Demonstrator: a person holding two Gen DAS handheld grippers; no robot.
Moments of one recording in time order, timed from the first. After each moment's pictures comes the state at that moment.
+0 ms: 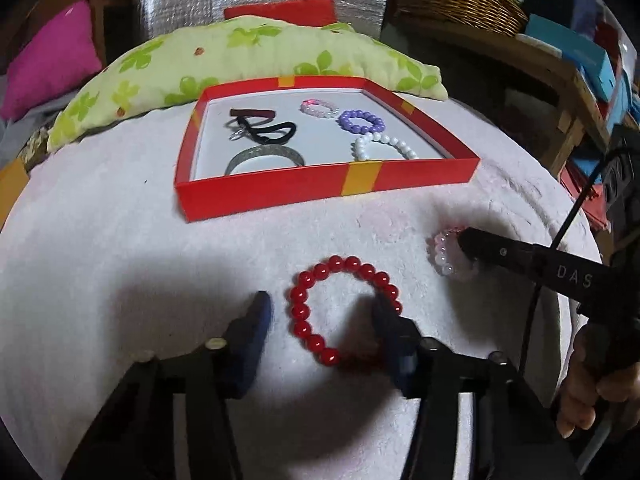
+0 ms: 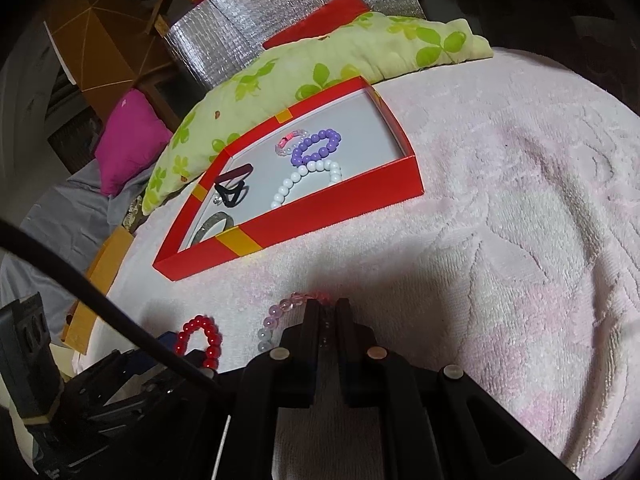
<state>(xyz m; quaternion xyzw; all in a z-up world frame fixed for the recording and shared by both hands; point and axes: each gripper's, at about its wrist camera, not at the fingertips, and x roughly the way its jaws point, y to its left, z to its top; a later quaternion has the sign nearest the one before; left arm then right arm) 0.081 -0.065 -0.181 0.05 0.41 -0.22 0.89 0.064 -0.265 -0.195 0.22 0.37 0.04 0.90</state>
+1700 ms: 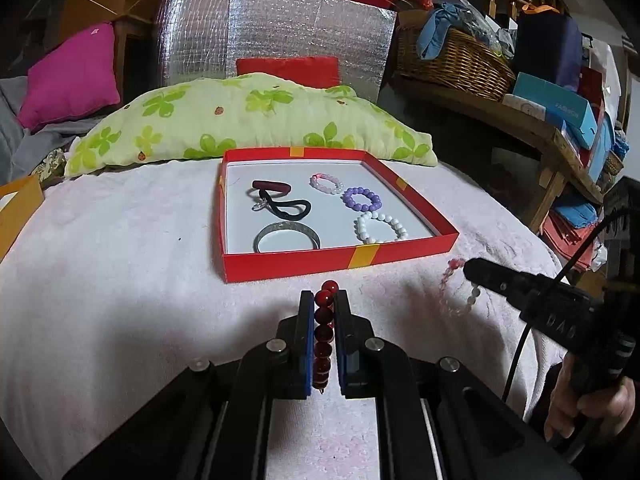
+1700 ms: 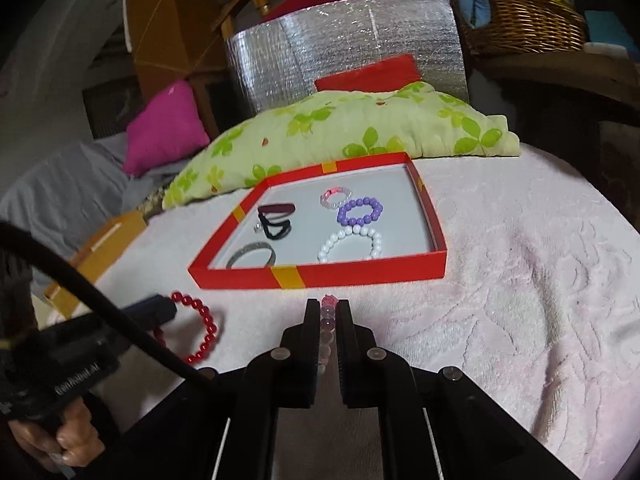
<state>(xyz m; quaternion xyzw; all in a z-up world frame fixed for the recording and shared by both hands) 0.070 -0.027 -0.134 -0.01 0.32 -0.24 0.92 0.035 -0.239 -0.143 0.10 0.29 0.05 0.95</state>
